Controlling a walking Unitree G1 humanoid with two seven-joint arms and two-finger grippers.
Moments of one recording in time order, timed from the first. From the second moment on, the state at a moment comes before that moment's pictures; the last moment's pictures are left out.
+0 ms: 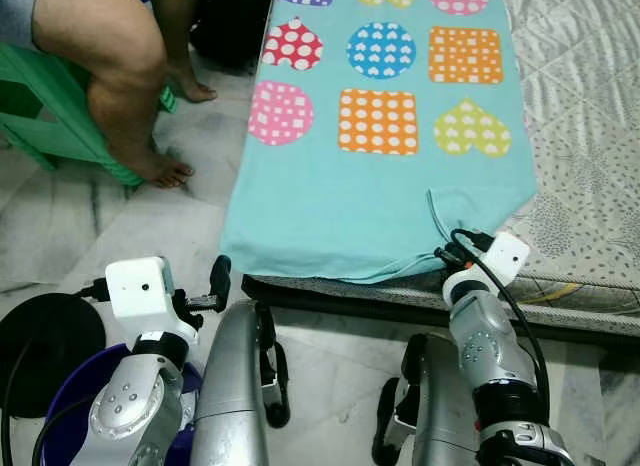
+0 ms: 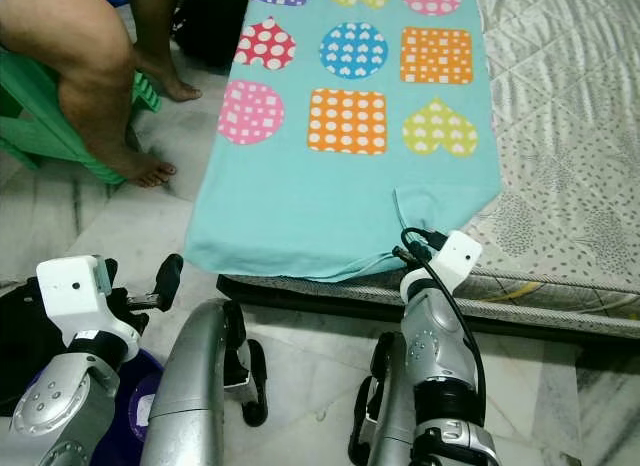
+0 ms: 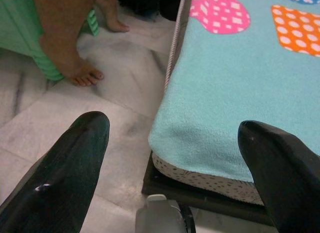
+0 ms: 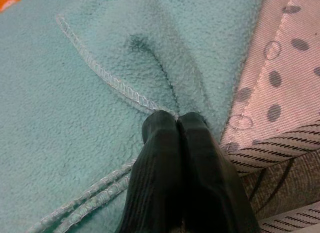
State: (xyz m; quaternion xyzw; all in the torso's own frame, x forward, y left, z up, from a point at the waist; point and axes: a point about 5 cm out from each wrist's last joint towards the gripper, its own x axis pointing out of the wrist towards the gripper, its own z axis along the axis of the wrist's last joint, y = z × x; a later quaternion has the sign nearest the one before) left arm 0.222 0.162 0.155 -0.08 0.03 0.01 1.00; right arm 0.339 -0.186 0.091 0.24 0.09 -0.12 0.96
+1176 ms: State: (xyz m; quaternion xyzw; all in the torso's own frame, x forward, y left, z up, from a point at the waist) left arm 0.232 0.160 0.156 -0.08 0.02 -0.01 1.00; right arm 0.273 -0.244 0.070 0.14 0.11 -0.25 0.95
